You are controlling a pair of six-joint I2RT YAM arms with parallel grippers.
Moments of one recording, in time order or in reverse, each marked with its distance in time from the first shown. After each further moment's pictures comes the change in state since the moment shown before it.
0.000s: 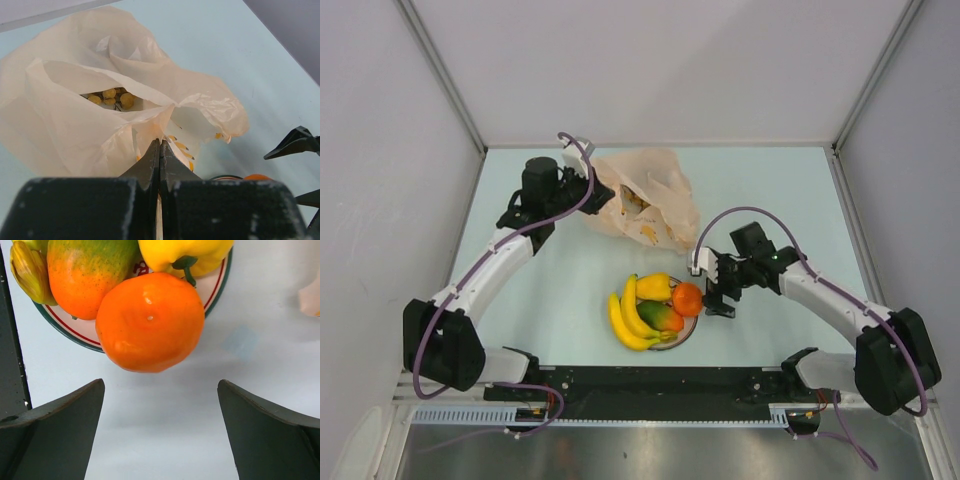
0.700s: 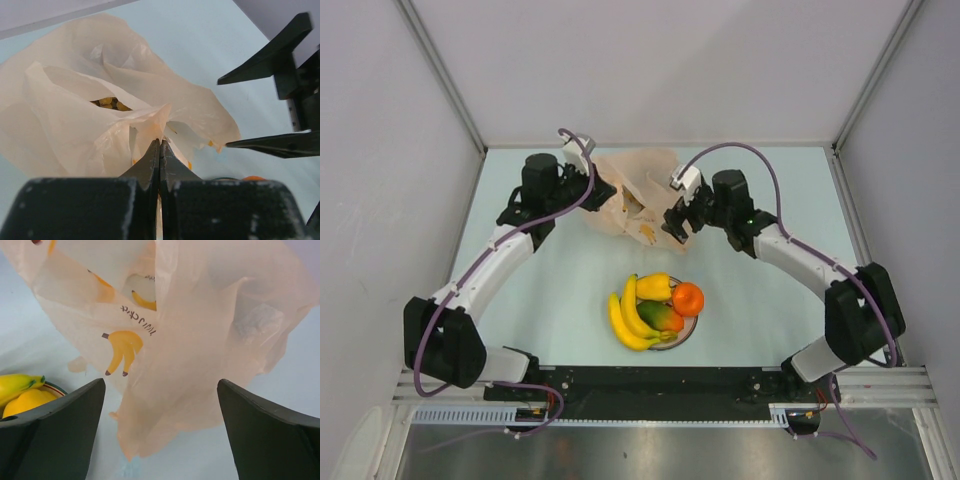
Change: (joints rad) left arm 0.000 0.014 0.027 -0.002 0.023 0.000; right arm 0.014 0.239 0.316 0.573 0.192 0.541
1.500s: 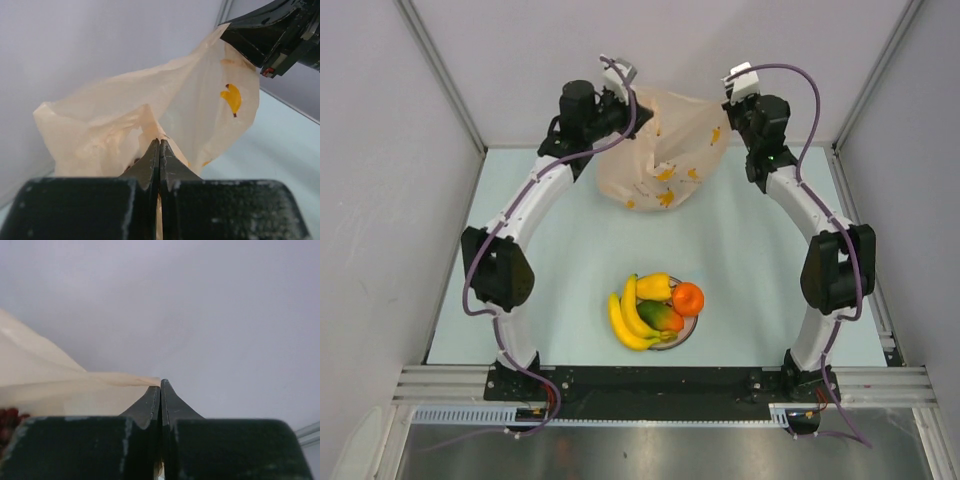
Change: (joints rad) left arm -0.061 0.506 0.710 0.011 0.016 0.098; right arm -0.247 0.362 0.530 0.284 0.428 -0.072
